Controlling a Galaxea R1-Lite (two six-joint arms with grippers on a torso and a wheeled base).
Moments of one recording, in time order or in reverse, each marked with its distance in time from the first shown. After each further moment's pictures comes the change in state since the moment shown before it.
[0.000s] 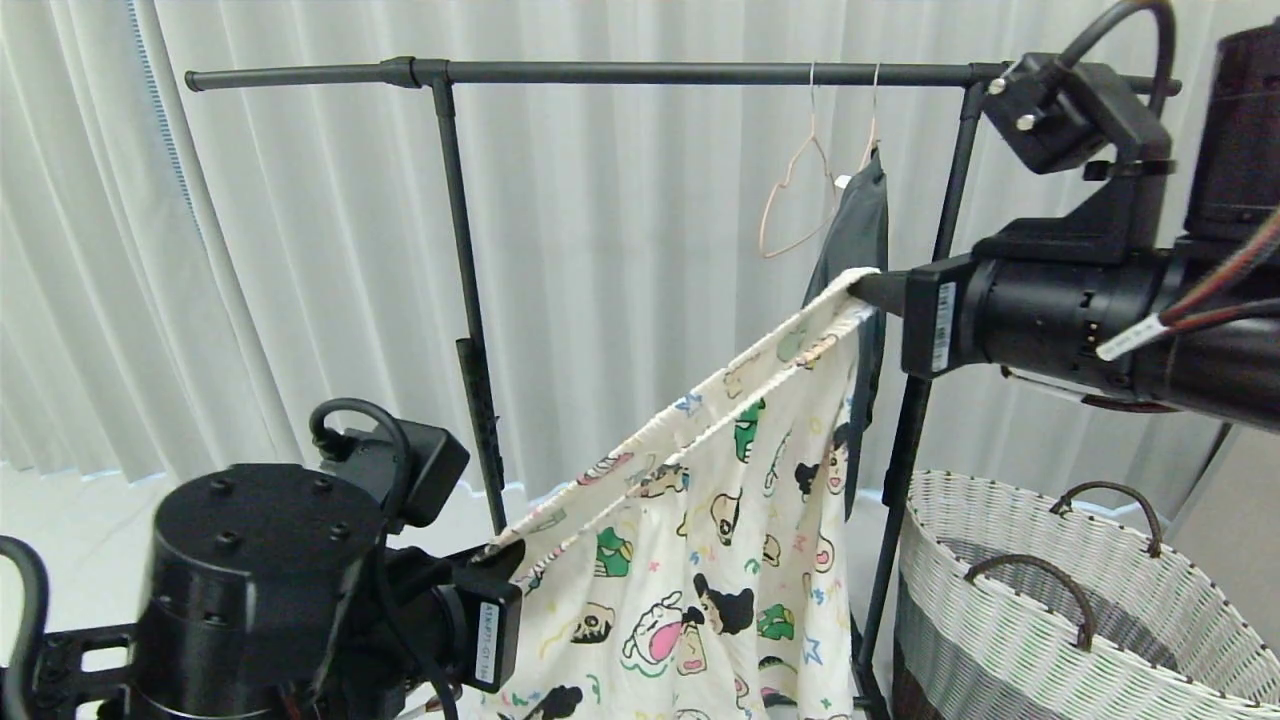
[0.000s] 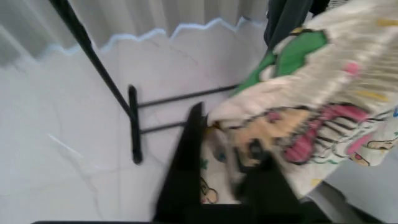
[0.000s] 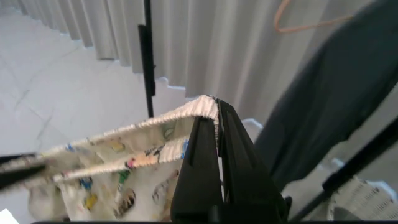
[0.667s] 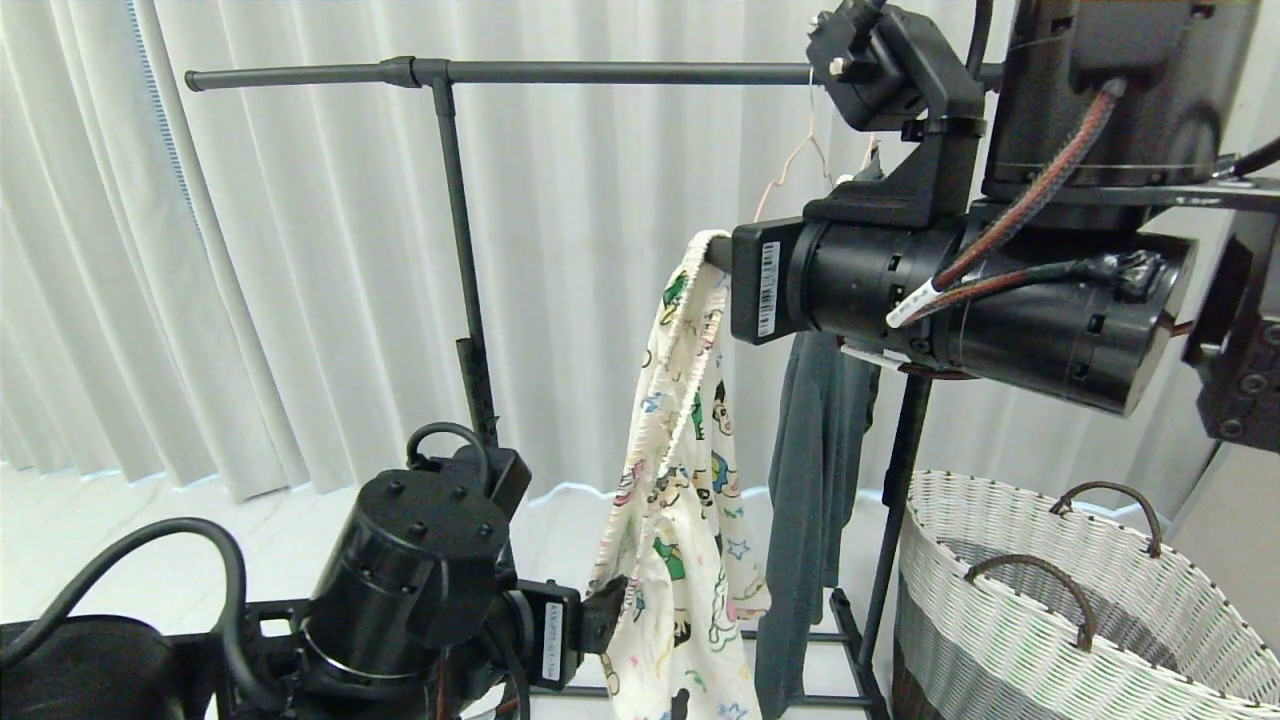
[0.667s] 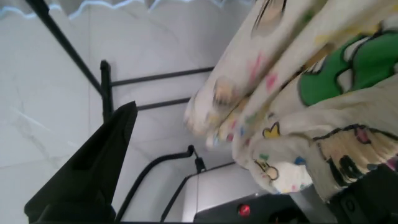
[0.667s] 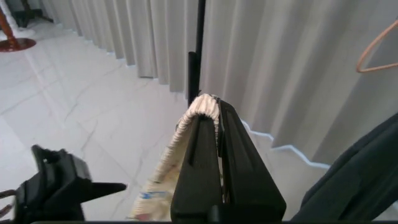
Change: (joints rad) left arm 0.001 0.157 -0.029 0.007 -0.083 -0.180; right arm 0.146 0.211 -0.218 -0.085 0.003 0.039
